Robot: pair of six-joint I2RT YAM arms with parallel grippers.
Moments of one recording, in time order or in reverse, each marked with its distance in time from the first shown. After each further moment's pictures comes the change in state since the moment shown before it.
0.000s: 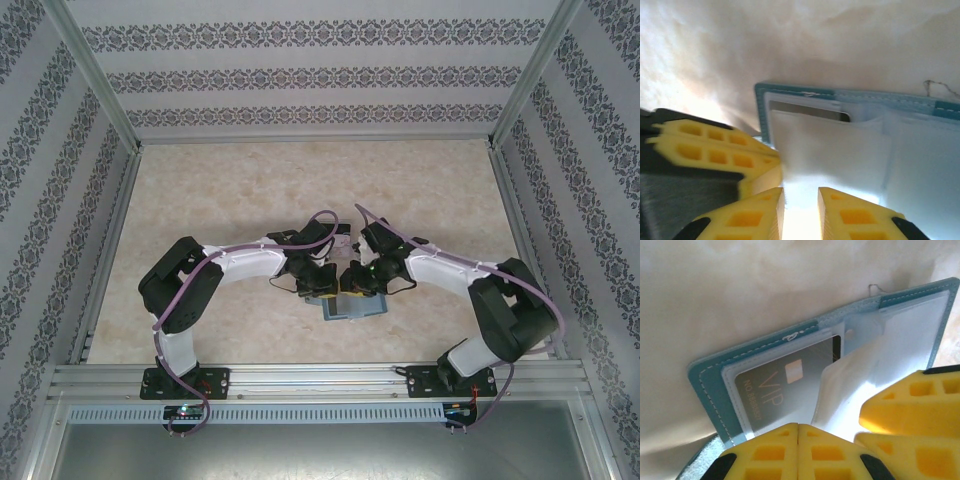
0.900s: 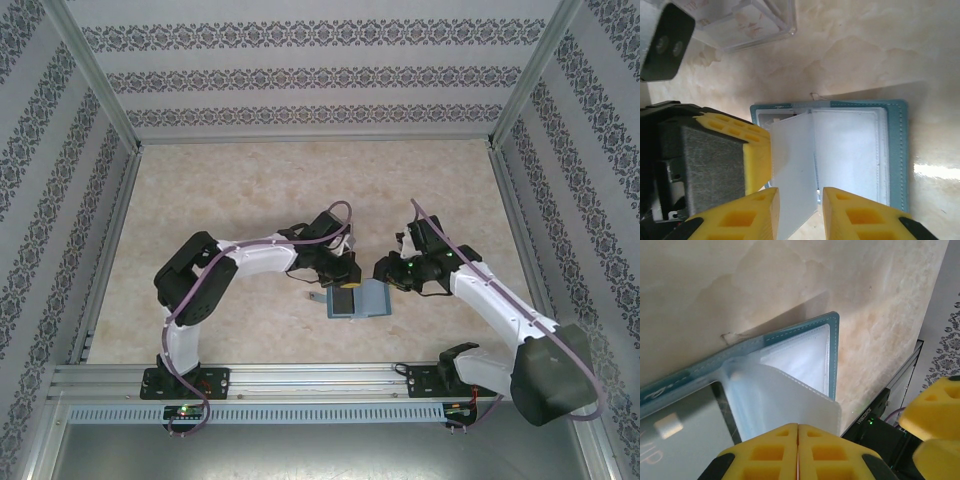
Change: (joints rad) left arm -0.014 0.105 0.102 0.216 0.162 -0.070; right arm -0.231 -0.357 -0.077 -0.185 0.079 -0.016
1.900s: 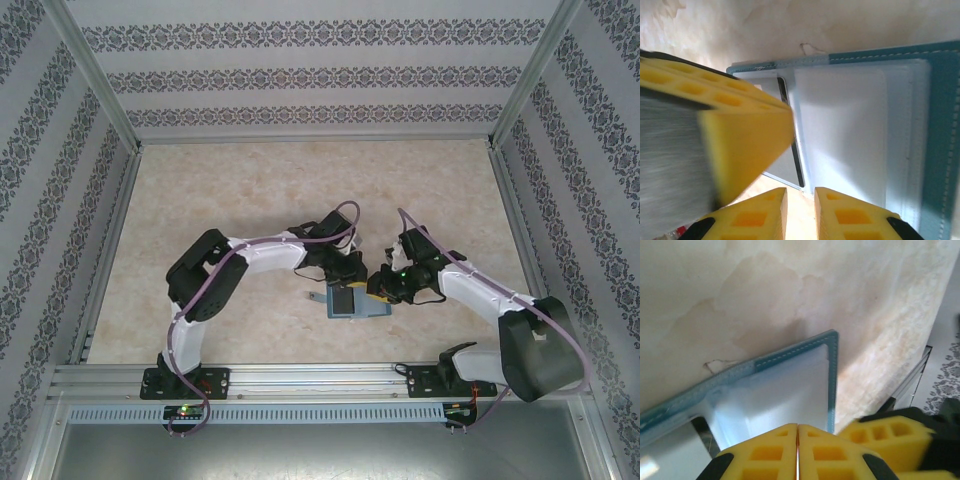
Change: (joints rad) left arm -0.008 0.047 0.077 -0.047 -0.037 0.000; right arm 0.037 0.141 -0.093 0.125 -0.150 0.009
